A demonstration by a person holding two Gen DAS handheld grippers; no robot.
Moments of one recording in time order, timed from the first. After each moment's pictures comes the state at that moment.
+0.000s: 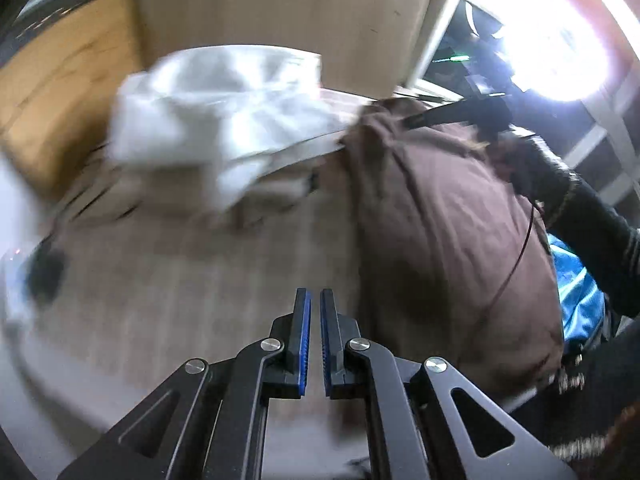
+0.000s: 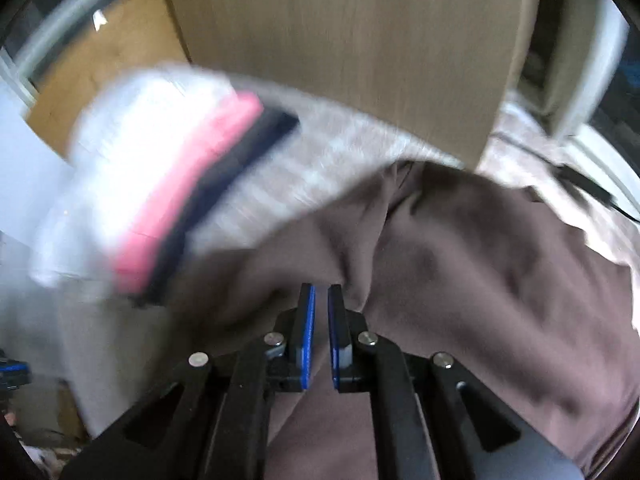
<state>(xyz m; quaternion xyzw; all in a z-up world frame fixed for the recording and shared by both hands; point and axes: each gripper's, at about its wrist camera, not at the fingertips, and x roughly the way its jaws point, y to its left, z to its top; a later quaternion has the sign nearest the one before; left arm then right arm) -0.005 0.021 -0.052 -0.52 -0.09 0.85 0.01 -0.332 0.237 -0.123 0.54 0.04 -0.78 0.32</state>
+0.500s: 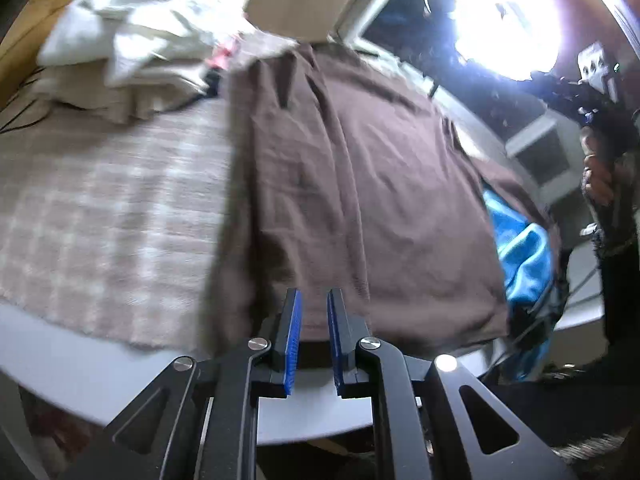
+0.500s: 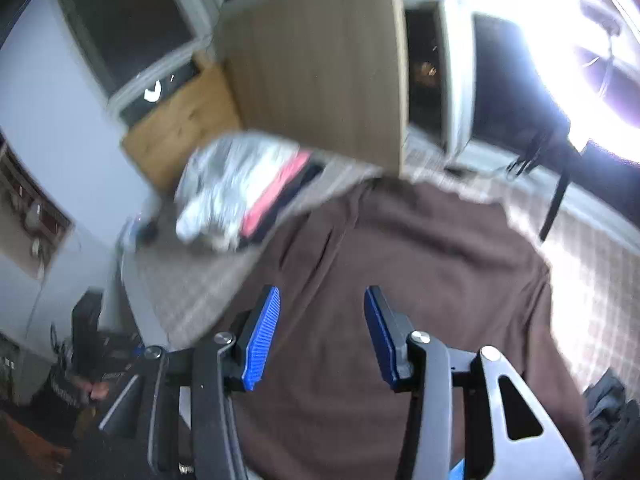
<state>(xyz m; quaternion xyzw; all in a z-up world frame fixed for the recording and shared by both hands) 0.028 0.099 -0.133 -0.55 -0.16 0.81 0.13 -0.144 0.347 0.024 0.48 0.02 -0.82 0.31</state>
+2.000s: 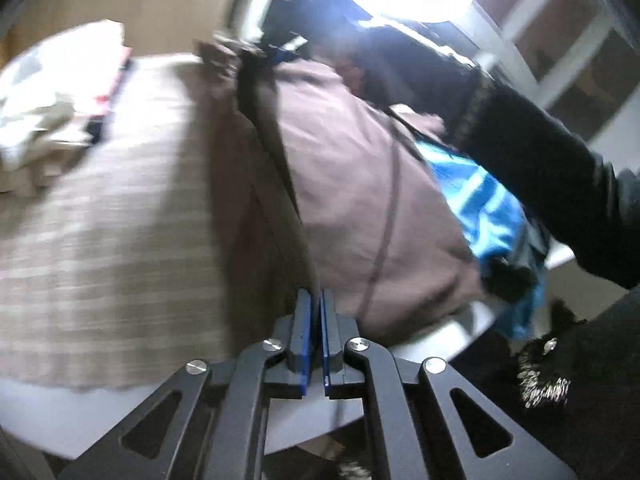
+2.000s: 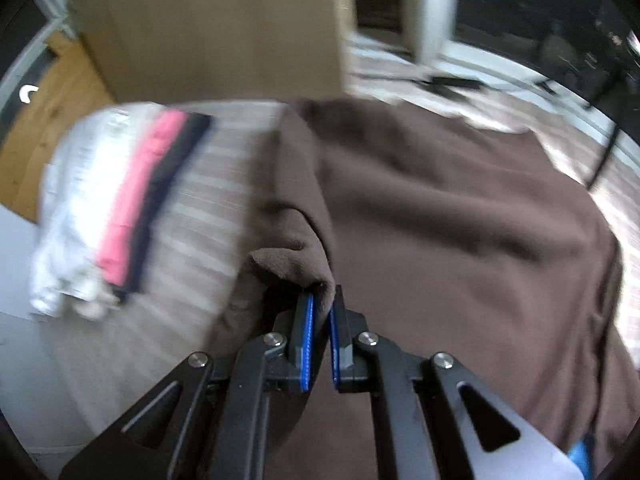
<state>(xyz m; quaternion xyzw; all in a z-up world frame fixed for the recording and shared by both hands) 0.019 0.201 -0.114 -0.53 -0.08 0.81 0.25 -0.295 0.306 -0.143 0.59 0.00 -0.80 0.13</state>
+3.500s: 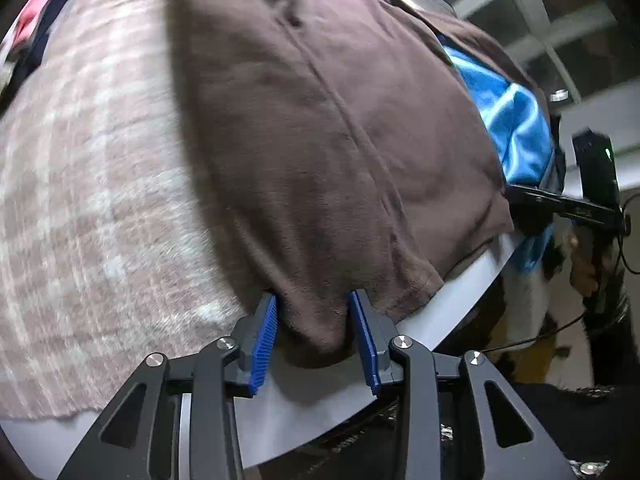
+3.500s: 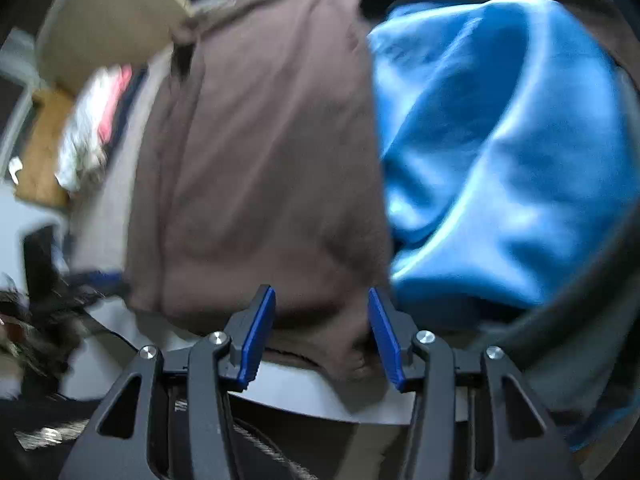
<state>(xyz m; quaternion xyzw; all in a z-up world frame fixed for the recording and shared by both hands) -0.004 0.199 -0.184 -0.65 -0.03 0.70 0.29 0.046 0.500 -0.158 0.64 -0.11 -0.76 0.05</state>
